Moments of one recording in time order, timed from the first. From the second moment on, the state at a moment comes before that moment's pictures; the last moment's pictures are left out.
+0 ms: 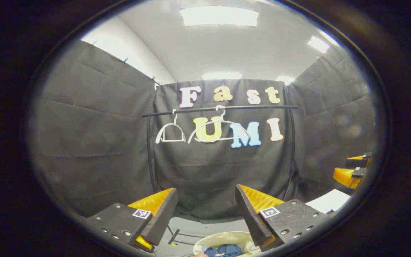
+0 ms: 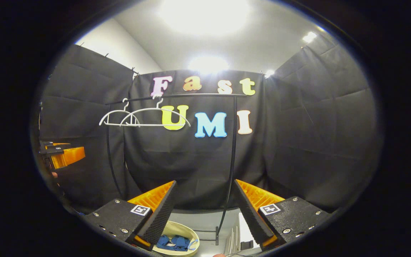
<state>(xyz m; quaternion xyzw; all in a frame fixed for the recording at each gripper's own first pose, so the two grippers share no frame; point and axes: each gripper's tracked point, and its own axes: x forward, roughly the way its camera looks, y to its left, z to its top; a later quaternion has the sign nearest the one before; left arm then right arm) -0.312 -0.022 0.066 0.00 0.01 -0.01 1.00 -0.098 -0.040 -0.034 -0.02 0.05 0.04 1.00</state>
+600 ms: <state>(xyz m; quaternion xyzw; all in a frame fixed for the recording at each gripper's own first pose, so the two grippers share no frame) -0.349 -0.012 0.080 0.00 -0.01 0.02 1.00 -0.123 -0.060 -0.030 0.01 0.03 0.01 1.00</state>
